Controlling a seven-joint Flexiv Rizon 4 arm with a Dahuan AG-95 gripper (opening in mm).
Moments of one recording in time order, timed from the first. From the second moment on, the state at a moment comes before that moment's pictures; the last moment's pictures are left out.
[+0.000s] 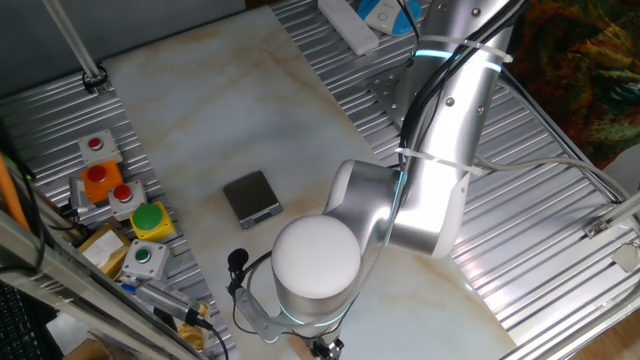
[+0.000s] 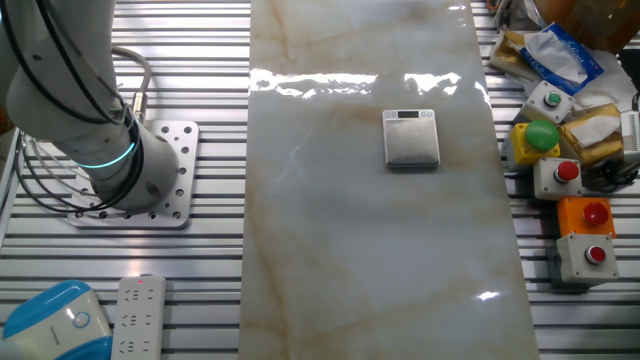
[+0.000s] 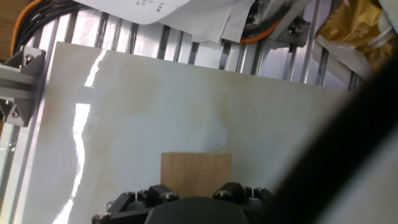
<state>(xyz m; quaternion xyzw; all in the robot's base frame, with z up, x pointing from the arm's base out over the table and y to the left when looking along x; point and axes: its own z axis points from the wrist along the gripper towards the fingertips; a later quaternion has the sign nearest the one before) 0.566 0.435 0.091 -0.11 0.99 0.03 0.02</state>
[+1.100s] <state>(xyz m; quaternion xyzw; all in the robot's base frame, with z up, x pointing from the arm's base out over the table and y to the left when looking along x) 0.537 0.284 0.134 -0.19 0.98 0.03 0.00</state>
